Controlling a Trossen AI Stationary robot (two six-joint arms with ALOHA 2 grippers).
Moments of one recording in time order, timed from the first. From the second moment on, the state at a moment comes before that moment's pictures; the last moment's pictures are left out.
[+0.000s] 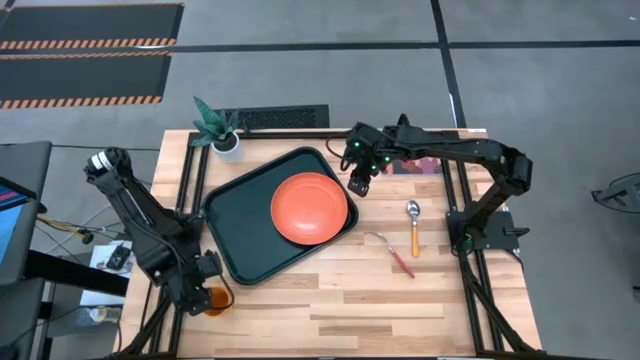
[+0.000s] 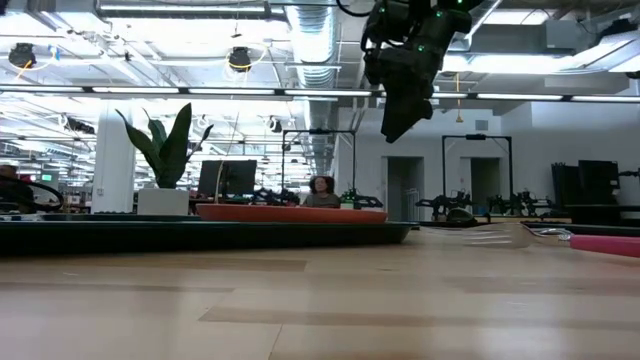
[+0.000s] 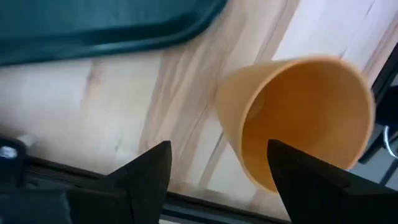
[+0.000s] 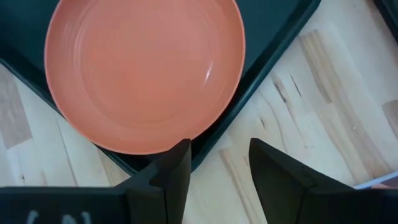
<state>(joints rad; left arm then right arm) -0.96 1.18 0.83 -0.99 -0.03 -1.38 -0.36 1.62 1.37 -0.82 -0.10 0.10</state>
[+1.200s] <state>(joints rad) -0.61 1.18 1.09 -1.20 -0.12 -1.88 -0.37 1.62 1.37 -0.77 -0.10 0.10</state>
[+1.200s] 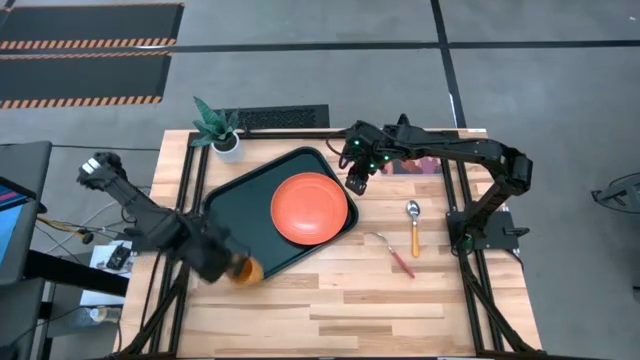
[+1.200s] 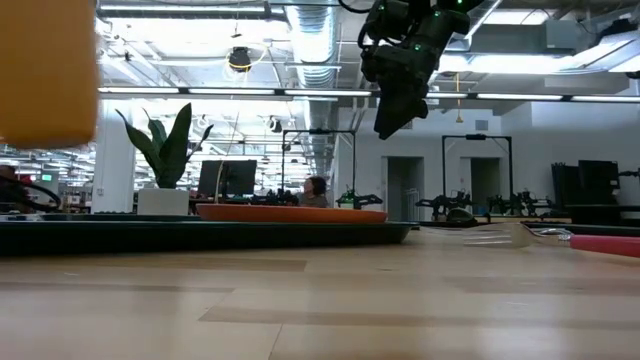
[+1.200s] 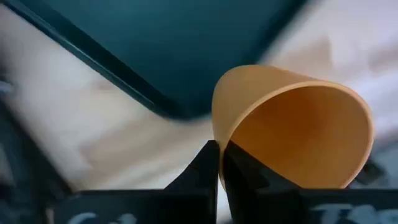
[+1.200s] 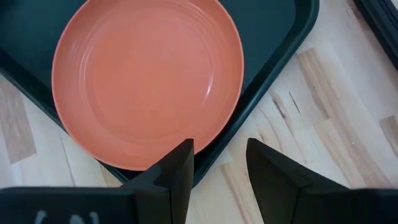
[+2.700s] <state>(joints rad) 0.59 1.38 0.98 -1.05 -0.03 -0.58 -0.37 1.62 1.35 -0.70 -0.10 0.12</state>
